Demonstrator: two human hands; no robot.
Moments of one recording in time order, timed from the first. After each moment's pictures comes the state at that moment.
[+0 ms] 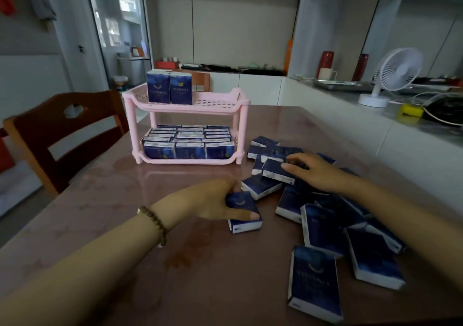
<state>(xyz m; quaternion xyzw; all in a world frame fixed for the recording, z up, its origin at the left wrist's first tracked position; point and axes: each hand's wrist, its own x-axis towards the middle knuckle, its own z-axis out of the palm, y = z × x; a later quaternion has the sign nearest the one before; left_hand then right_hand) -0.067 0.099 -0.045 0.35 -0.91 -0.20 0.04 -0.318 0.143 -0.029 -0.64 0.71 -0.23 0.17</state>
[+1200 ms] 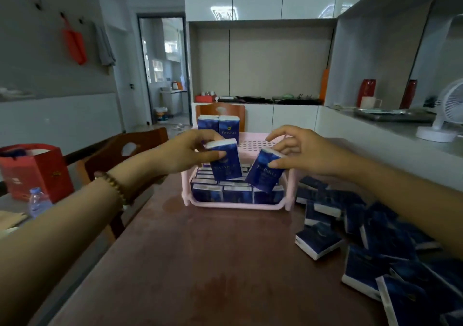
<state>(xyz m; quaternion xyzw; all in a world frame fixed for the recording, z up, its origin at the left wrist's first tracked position) 0.051 0.000 0.081 0.31 -0.87 -0.26 0.27 -0.213 0.063 0.079 -0.75 0.51 -0.35 0.23</state>
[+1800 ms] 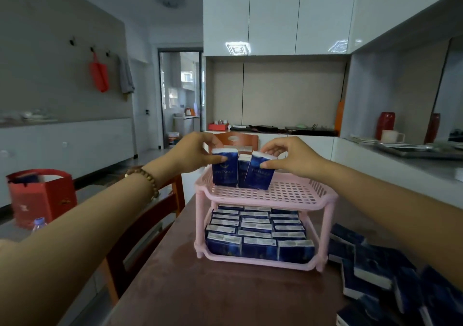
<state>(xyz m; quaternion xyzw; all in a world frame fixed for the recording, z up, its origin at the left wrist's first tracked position) 0.065 -0.109 0.121 0.38 -0.85 -0.08 0.34 -0.180 -0.060 0.120 -0.78 0.50 -0.37 0.09</state>
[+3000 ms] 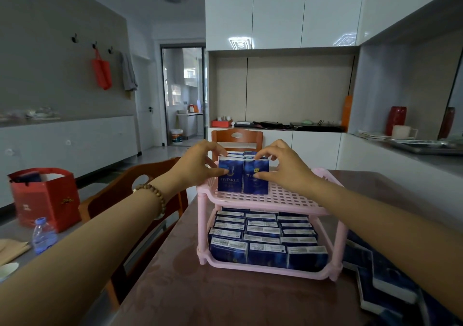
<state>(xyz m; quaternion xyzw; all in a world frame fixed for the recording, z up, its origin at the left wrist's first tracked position) 0.059 -0.139 0.085 0.41 -0.83 -0.08 0.36 -0.165 -0.101 0.079 -0.76 0.52 -0.38 0.01</state>
